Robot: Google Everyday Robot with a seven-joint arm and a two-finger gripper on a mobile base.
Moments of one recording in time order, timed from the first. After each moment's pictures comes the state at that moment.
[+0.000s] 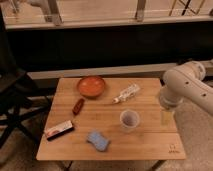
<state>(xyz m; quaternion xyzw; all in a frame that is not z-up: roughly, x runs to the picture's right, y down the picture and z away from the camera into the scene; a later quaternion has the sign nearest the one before) 0.284 0.108 0.684 -0.28 0.02 0.02 0.96</state>
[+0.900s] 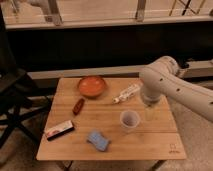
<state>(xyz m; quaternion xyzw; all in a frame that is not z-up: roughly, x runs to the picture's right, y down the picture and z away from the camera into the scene) 0.203 0.088 0.694 -0.28 0.02 -0.05 0.96</state>
